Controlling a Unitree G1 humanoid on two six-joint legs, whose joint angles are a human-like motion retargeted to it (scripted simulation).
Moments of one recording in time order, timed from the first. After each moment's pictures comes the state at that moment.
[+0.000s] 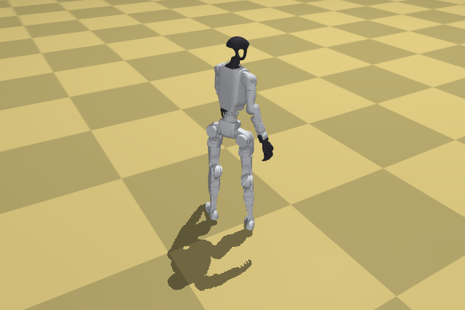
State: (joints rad) left arm -0.32 0.45 -0.24 1.28 -0.12 0.07 -0.05; right arm 0.13 -0.40 0.14 1.11 0.12 0.10 -0.06; waist -0.35 0.00 -0.05; left_leg 0.07 0.04 0.82 0.00 -0.15 -0.05; right_leg -0.03 -0.10 0.51 0.00 0.08 0.26
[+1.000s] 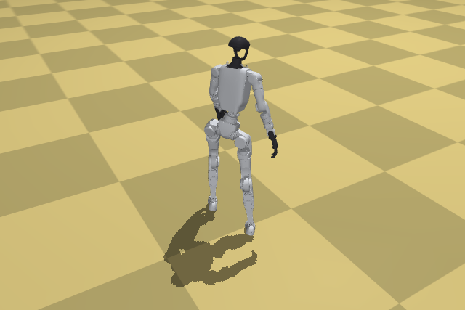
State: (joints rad) left arm -0.30 0.34 -0.31 1.13 -0.35 0.05 -0.03; right arm 0.00 -0.41 0.32 1.23 -0.09 0.15 0.02; waist -0.22 -0.16 -0.03; left_leg -0.35 0.00 0.46 0.51 -0.19 0.10; right_leg 0.04 -0.31 0.36 -0.01 -0.02 0.26
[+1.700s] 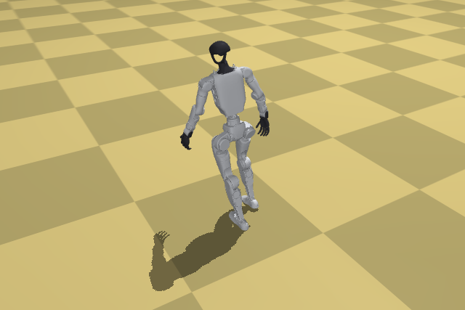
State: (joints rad) left arm -0.20 0.41 -0.05 1.28 -0.43 0.01 -0.12; right arm 0.09 -0.37 0.27 1.17 -0.02 0.04 0.30; waist -0.15 -0.05 0.02; left_leg 0.09 -0.07 -0.07 0.06 -0.37 -0.02; right_leg -0.33 -0.06 -0.10 0.48 -0.13 0.05
